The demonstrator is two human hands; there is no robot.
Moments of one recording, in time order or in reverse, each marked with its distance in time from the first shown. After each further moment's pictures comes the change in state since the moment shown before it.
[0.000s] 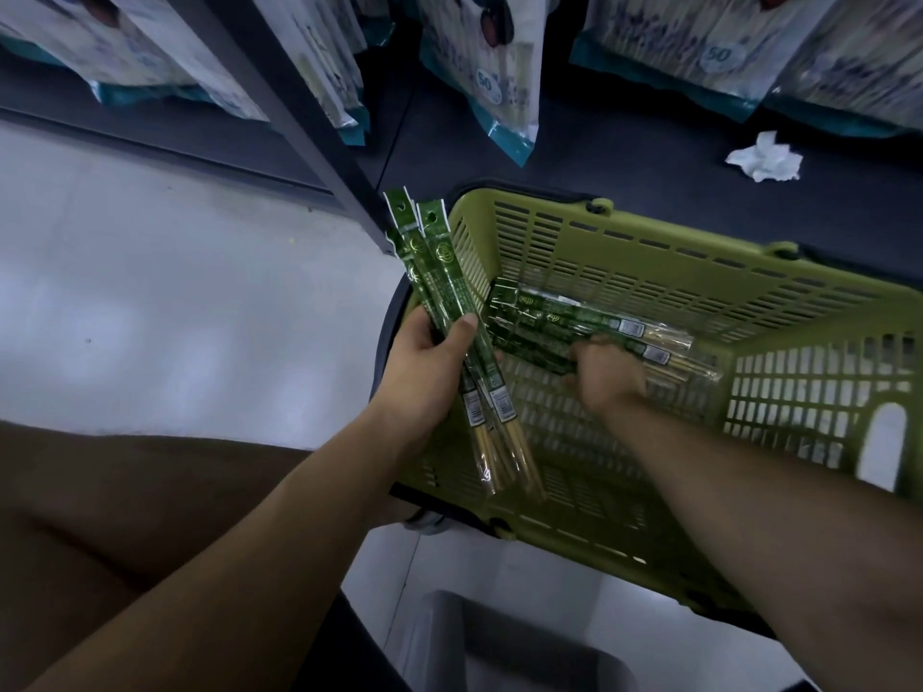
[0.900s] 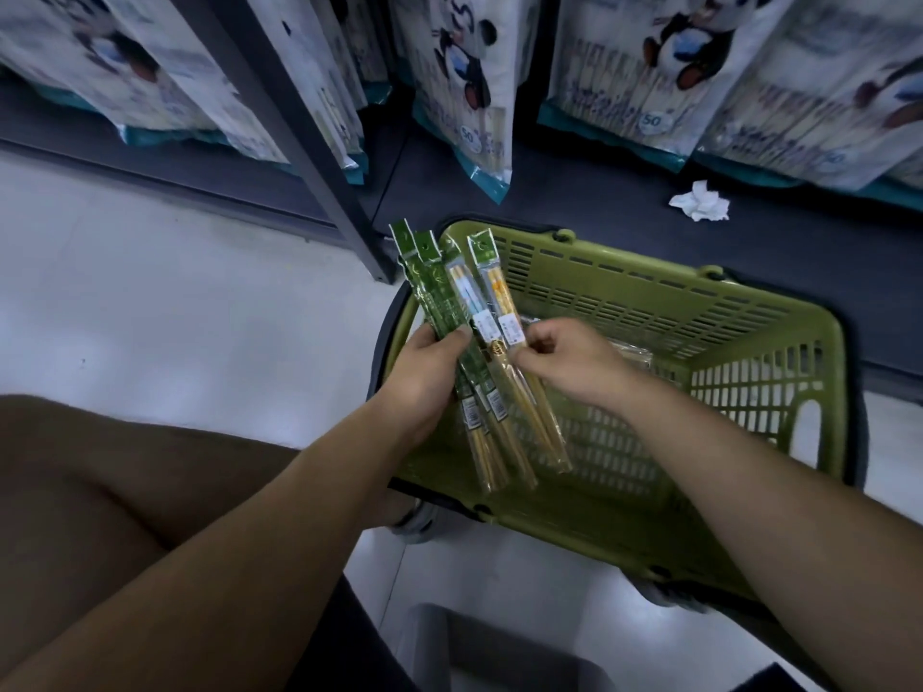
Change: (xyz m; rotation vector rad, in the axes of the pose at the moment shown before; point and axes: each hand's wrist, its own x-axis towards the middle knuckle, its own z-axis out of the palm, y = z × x) left_hand -0.002 0.004 0.013 -0.119 -0.036 -0.097; right_hand -0.059 -0.035 -0.106 0.745 -0.059 -0.236
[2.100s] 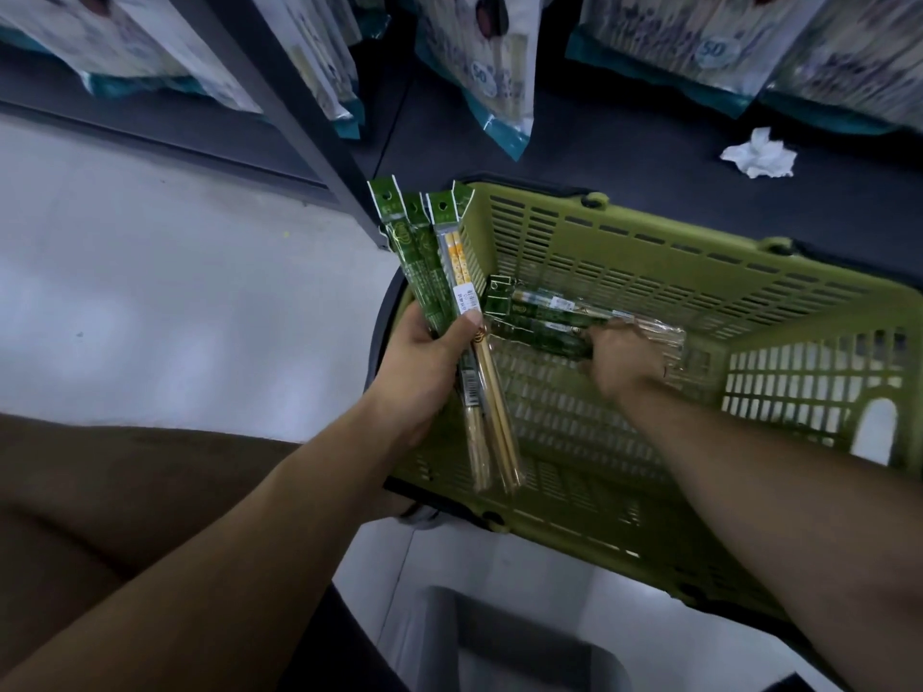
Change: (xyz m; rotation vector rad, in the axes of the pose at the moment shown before) left_hand 0.000 -0.001 -0.006 0.094 -0.005 0.133; right_hand 0.051 0.114 0.021 -0.839 0.090 0.261
